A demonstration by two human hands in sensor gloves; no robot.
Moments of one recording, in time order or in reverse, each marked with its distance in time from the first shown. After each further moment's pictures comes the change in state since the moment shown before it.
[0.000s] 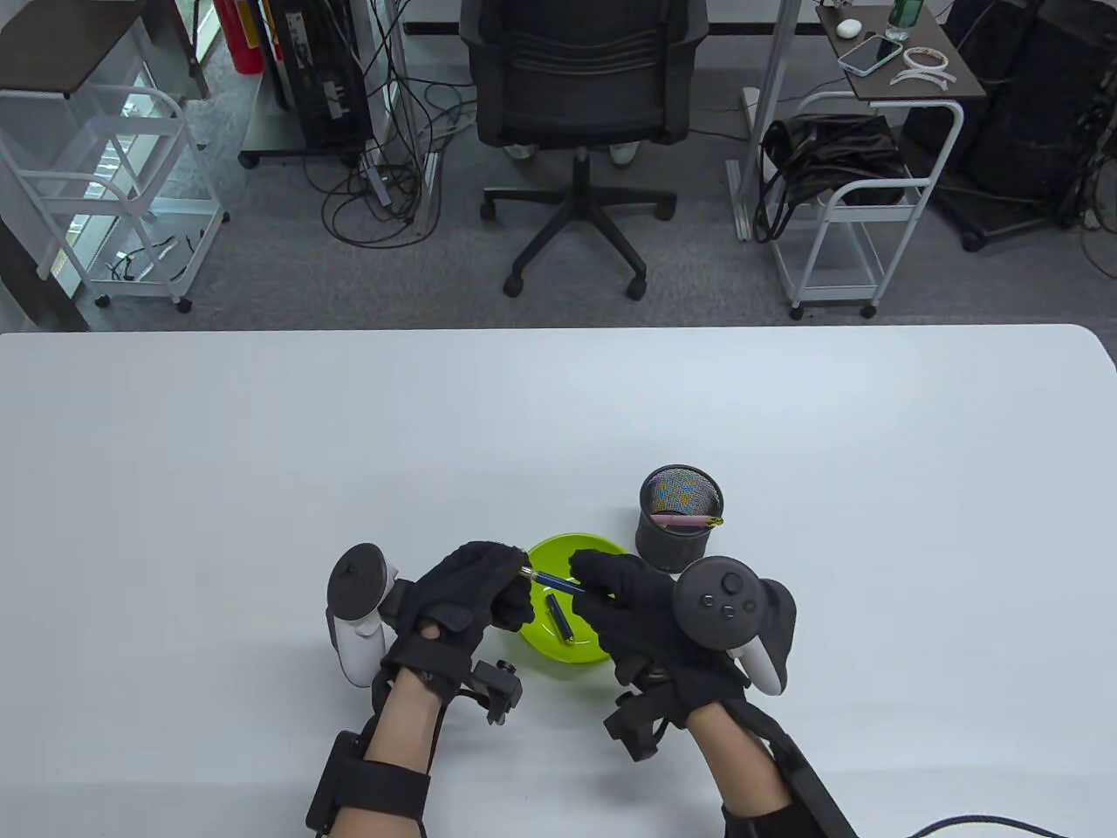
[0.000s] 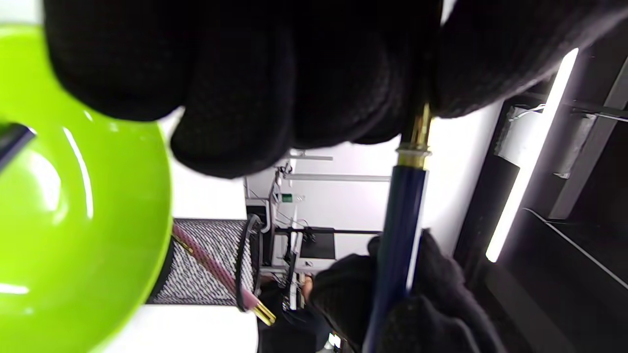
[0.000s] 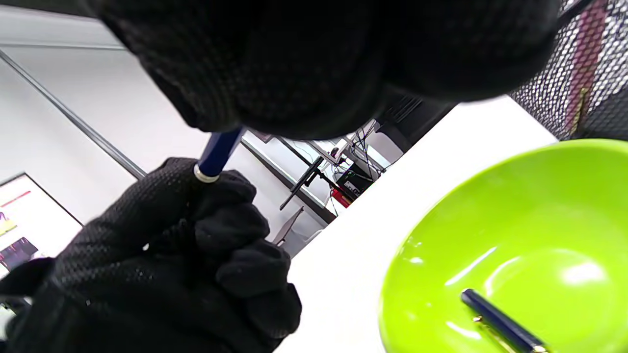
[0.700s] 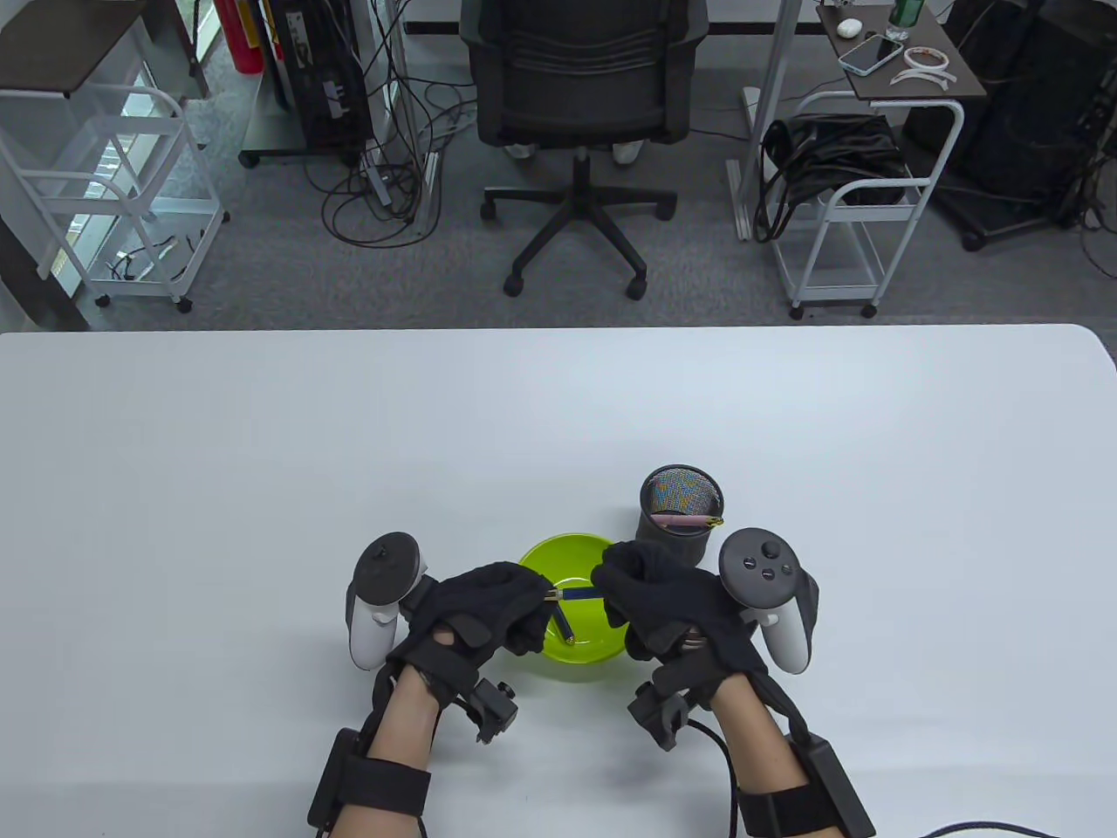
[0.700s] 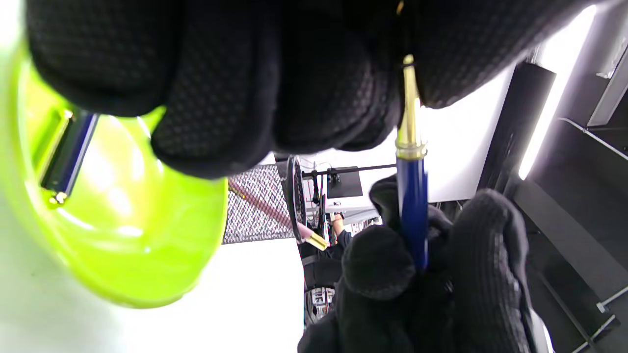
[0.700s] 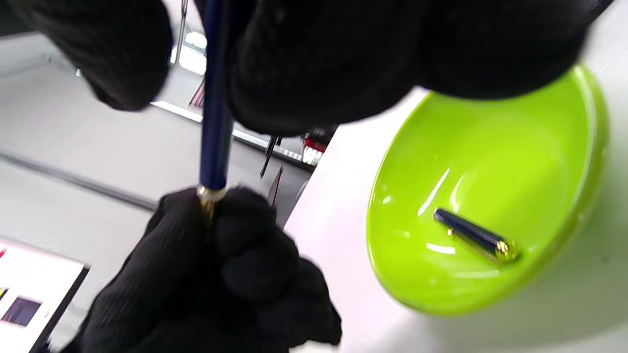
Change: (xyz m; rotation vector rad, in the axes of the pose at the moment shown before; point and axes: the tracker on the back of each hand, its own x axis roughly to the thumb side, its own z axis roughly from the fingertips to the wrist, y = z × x) left_hand -0.005 -0.008 -0.007 -0.180 0.054 -0.158; right_hand -0.039 -0.002 -0.013 0.197 0.164 -0.243
